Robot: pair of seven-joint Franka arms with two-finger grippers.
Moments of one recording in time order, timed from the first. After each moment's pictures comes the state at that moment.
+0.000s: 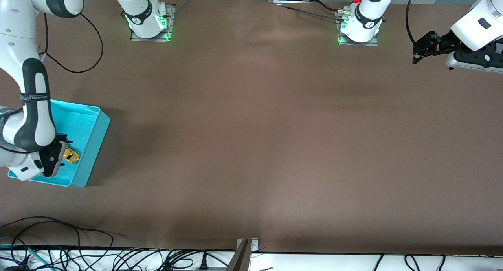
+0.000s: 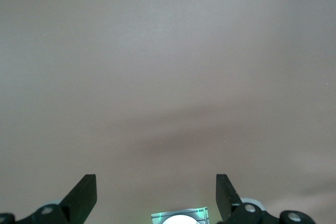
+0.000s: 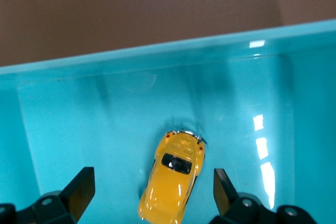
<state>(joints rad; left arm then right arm) -0.03 -0.08 -0.07 -1.62 0.01 1.43 0.07 -0.19 0.83 -0.12 -1.27 0.02 1.89 -1.58</state>
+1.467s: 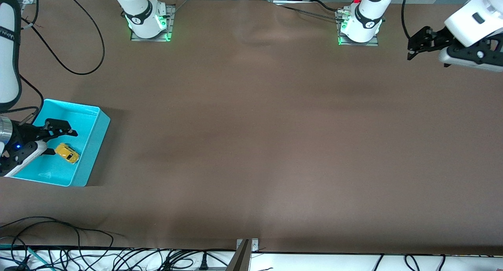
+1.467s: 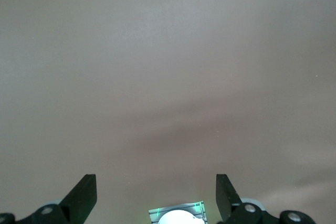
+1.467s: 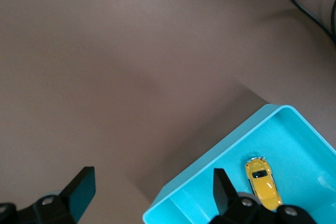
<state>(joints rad) -0.04 -0.04 -0.10 -1.56 0.00 1.39 0.07 -0.13 0.51 0.02 -1.24 0.14 1.64 -0.73</state>
